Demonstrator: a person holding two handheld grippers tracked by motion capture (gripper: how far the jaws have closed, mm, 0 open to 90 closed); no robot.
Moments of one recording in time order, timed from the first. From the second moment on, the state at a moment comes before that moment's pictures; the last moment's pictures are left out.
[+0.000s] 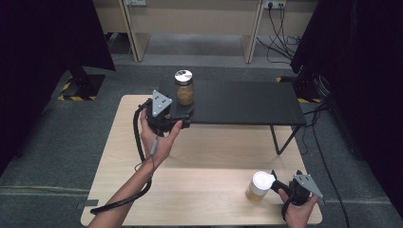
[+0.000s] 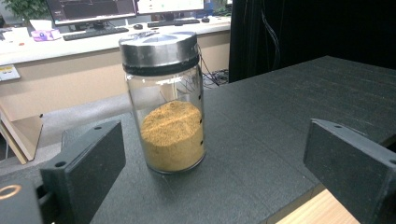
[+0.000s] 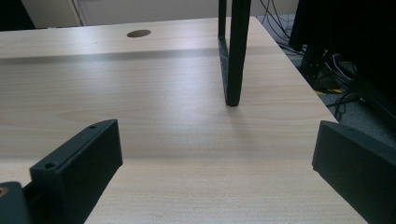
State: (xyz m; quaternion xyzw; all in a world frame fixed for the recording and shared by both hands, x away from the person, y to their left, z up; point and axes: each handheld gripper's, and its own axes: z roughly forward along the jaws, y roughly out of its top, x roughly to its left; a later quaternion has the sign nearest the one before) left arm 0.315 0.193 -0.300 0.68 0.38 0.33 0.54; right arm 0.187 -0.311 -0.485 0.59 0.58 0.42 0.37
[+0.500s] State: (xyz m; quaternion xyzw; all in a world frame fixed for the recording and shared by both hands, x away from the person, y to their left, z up) left arm 0.288 0.200 -0.323 0.68 0.36 0.35 0.54; right arm 0.187 -0.311 -0.485 0.59 0.58 0.42 0.37
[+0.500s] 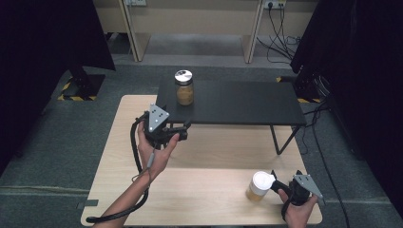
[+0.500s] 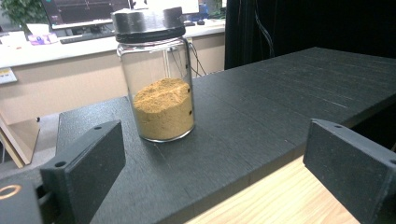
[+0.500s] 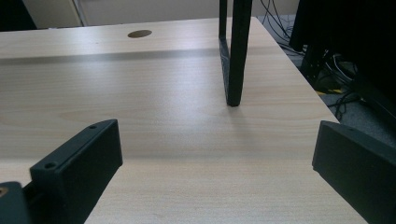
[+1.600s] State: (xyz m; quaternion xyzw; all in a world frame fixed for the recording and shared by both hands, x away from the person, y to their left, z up) left arm 0.258 0.210 -0.395 0.68 0.36 0.31 0.57; right arm 0.187 -0.310 -0.485 0.59 0.58 0.42 0.37
